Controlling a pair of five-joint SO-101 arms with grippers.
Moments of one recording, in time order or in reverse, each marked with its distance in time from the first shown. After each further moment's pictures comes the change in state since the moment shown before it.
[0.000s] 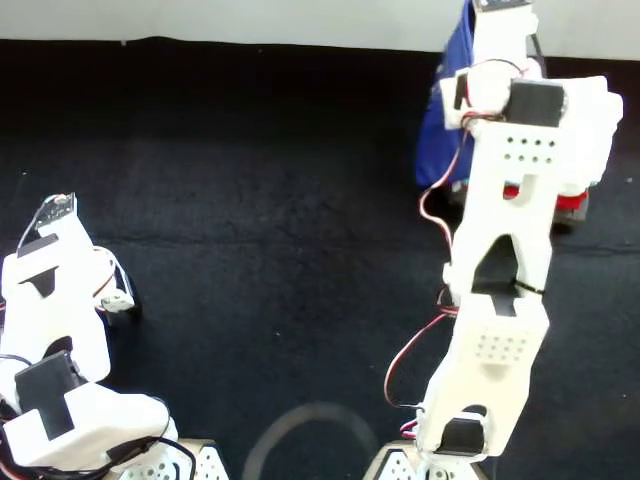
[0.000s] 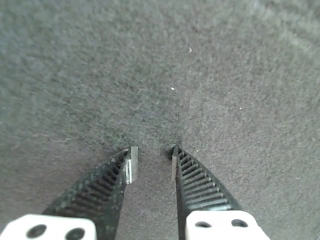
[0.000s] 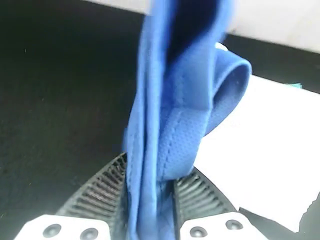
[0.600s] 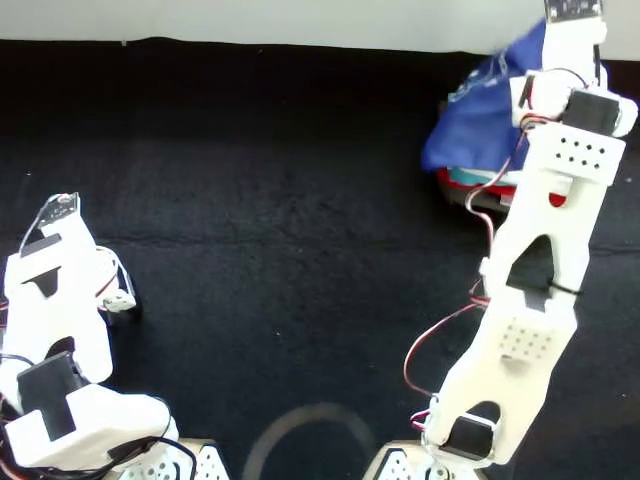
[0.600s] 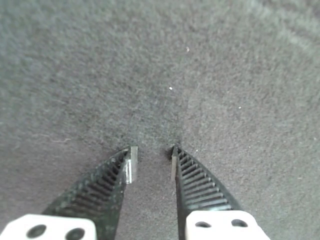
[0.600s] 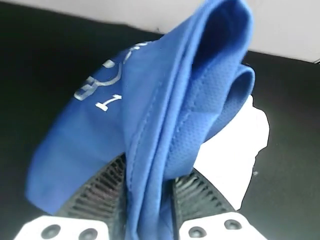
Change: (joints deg) left arm 0.9 0.0 0.5 -0.4 0.0; right arm 12.7 5.6 6.0 -16.4 9.1
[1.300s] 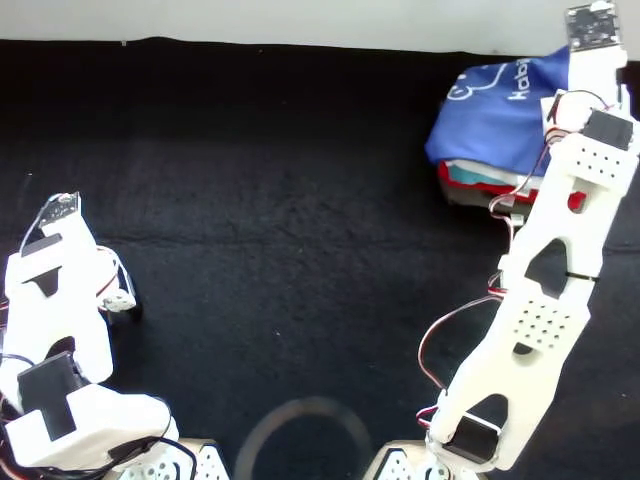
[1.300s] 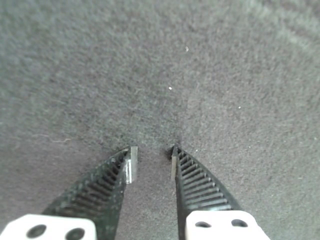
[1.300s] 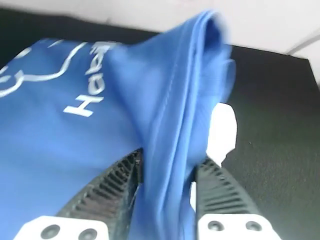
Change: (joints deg) left arm 0.2 0.0 0.0 0.0 0.0; right arm 6.3 8.8 0.0 -12.3 1.1
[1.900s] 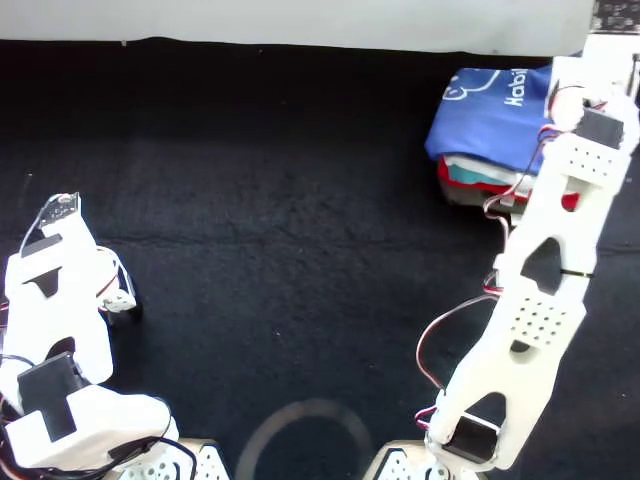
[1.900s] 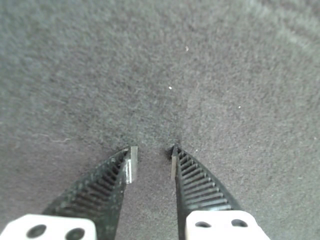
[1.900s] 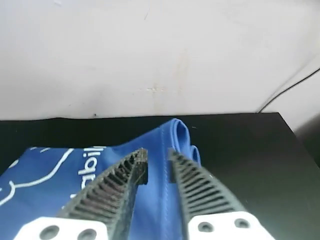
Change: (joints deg) left arm 0.0 -0.1 0.3 0.0 0.0; right arm -1.8 3.9 1.5 -22.9 -8.8
